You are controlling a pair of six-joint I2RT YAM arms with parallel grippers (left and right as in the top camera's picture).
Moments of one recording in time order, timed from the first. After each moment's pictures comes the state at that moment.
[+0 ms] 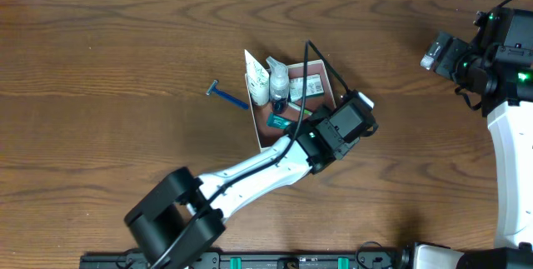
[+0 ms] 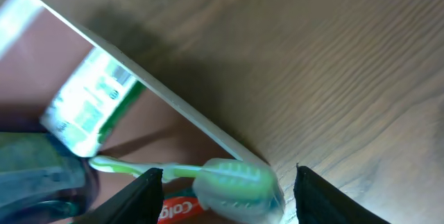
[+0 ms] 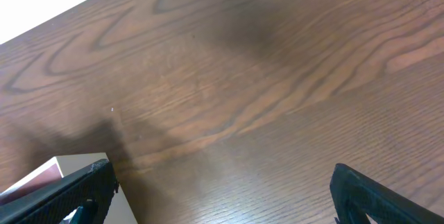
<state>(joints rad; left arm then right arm) -0.98 1.85 1.28 -0.39 -0.25 -0.15 -0.16 1.45 1.39 -0.83 -0.02 0.33</state>
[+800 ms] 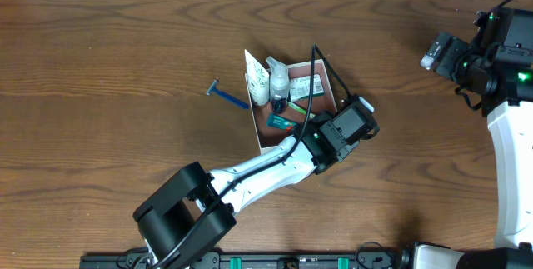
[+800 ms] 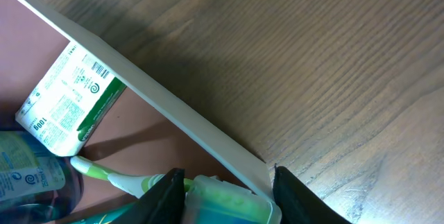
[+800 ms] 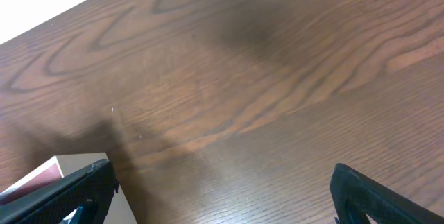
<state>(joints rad) -0.99 1.87 1.28 -0.39 -0.25 -0.15 -0.16 1.45 1.39 -0.83 -0.02 0.33</state>
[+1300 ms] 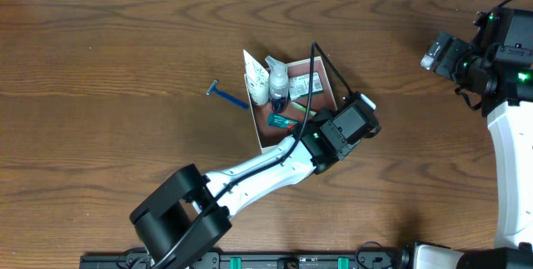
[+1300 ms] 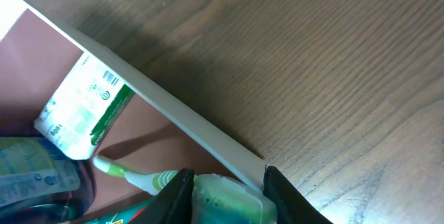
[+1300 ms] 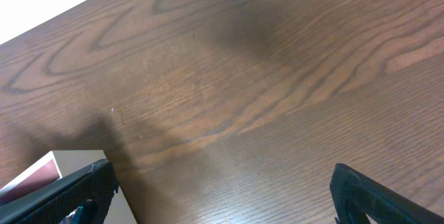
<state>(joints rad) -0.99 1.85 1.29 -0.39 -0.27 -0.15 -0.16 1.45 1.39 -0.83 -0.02 0.33</state>
